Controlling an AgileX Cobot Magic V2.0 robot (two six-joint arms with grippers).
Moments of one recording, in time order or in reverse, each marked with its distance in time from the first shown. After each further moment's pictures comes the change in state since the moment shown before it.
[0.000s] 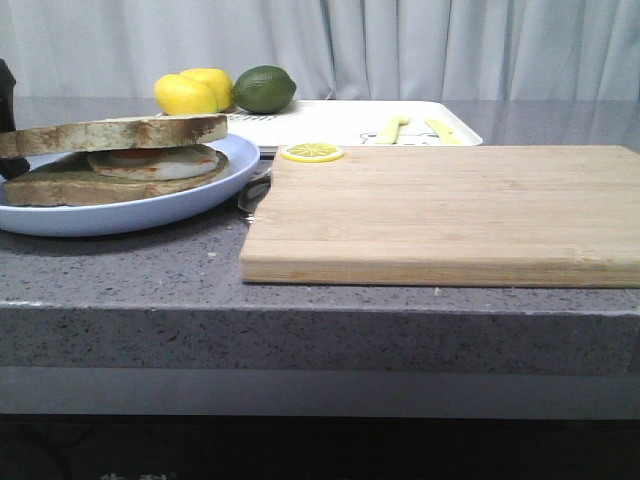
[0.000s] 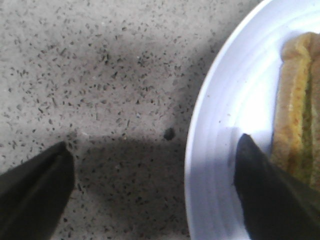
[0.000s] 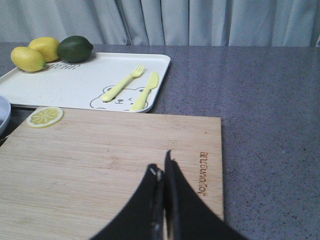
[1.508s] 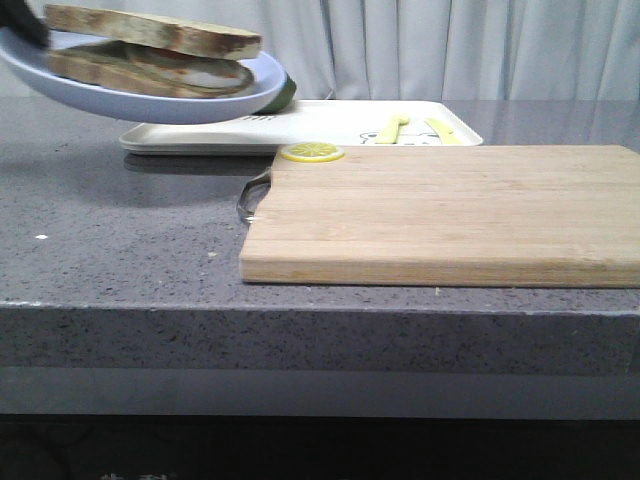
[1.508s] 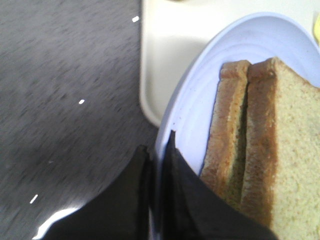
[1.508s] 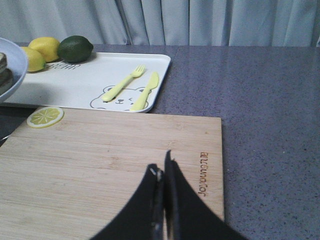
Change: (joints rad) left arm 0.075 0.205 -0.559 -0.407 0.303 0.189; right arm 0.000 0.000 0.000 0.000 0.000 0.002
